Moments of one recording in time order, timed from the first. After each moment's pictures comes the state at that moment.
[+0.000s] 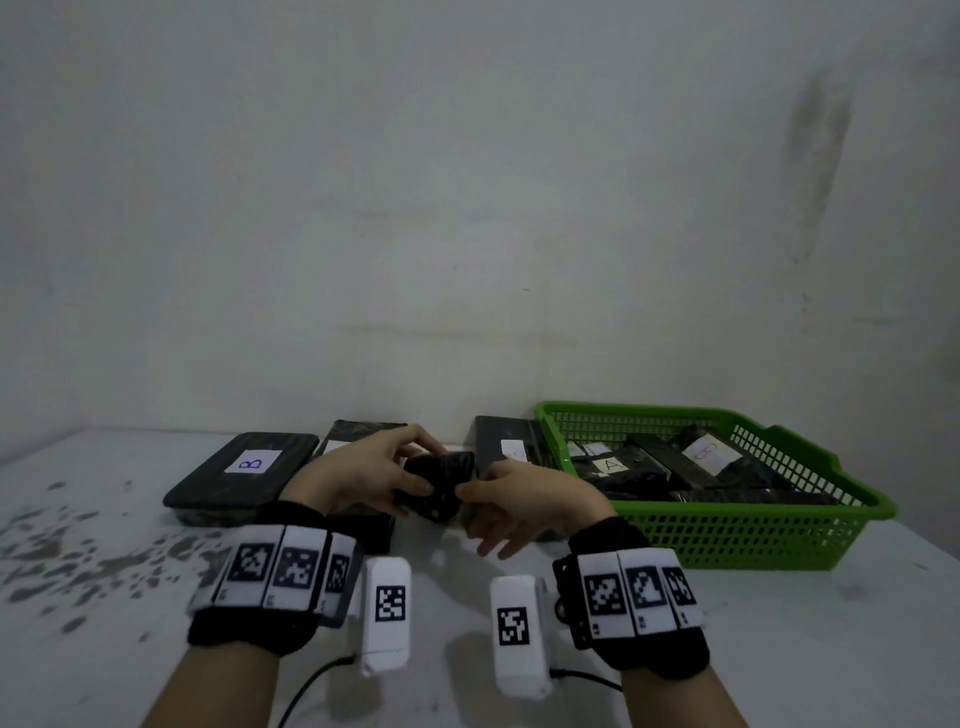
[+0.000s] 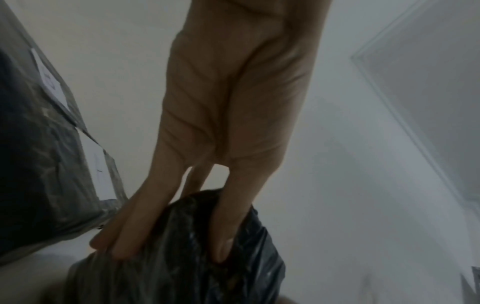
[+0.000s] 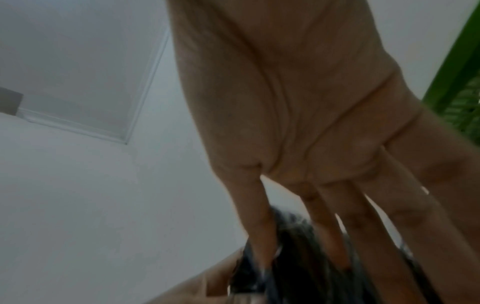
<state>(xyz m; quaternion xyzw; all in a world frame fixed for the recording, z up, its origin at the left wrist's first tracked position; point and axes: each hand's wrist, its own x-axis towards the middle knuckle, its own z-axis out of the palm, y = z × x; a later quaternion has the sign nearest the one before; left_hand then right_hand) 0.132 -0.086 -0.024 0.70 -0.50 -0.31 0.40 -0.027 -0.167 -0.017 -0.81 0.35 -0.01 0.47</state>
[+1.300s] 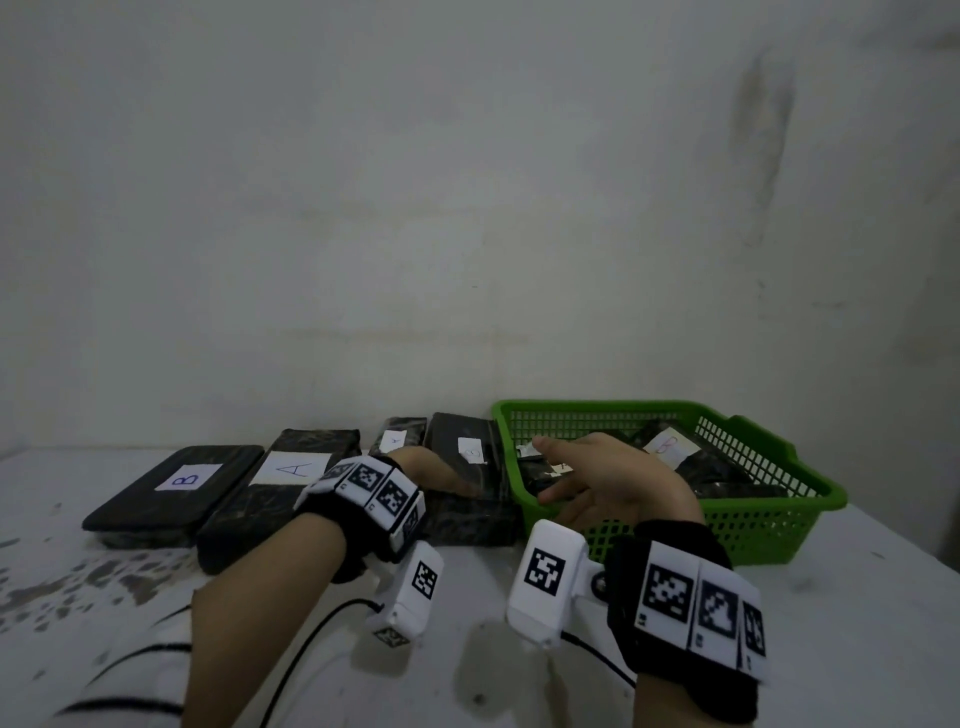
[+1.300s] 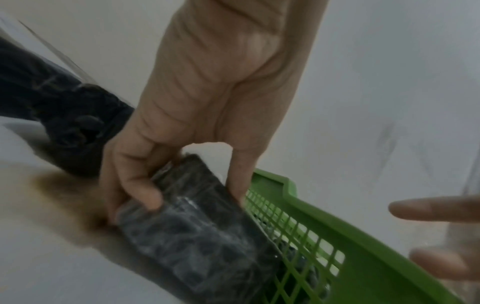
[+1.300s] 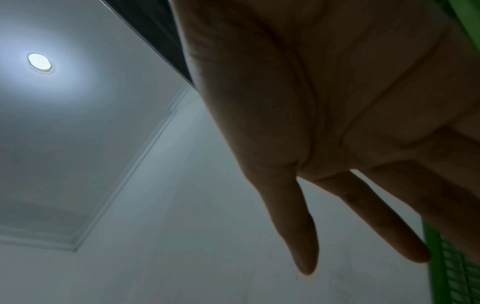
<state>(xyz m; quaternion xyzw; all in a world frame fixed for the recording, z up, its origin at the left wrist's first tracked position) 0.096 -0.229 -0.057 0.83 -0.38 -0.34 0.23 -0.120 -0.224 0.001 -0.71 0.44 -0.18 0.52</state>
